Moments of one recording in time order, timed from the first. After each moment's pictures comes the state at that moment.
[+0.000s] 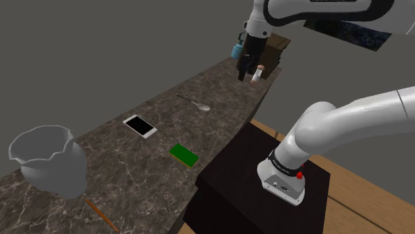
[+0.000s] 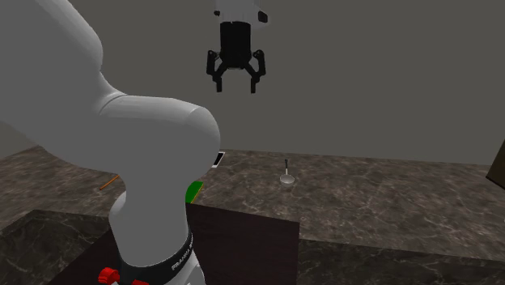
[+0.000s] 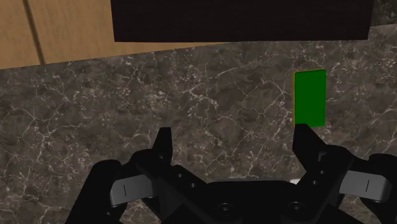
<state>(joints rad) -0.03 -0.67 -0.09 -2.49 -0.07 1.73 -0.11</state>
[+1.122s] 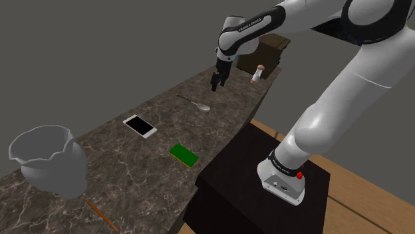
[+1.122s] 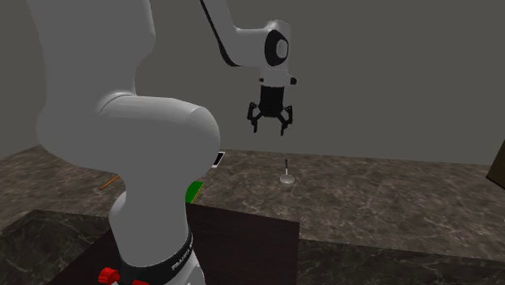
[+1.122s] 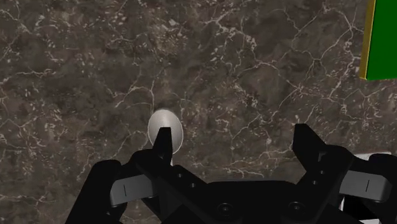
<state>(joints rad) -0.03 -0.03 -0.23 -2.35 0.02 2.24 -0.33</state>
